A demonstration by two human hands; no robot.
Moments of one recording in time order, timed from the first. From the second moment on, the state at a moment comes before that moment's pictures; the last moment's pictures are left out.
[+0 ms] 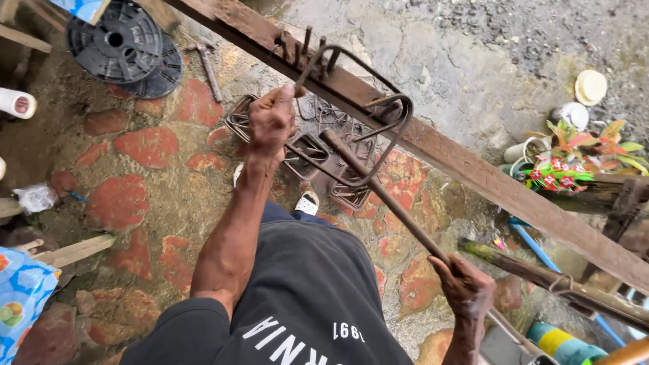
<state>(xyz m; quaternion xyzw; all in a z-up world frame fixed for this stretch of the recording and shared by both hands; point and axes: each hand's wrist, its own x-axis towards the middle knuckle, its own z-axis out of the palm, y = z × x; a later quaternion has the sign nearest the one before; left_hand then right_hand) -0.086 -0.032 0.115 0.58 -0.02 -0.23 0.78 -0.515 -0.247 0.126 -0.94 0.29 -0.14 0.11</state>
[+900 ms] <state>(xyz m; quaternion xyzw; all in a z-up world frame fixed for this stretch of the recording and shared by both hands) -0.144 -0.030 0.127 0.75 -0.49 -0.27 0.36 -0.600 -0.206 -0.044 -0.77 0.55 -0.07 0.30</state>
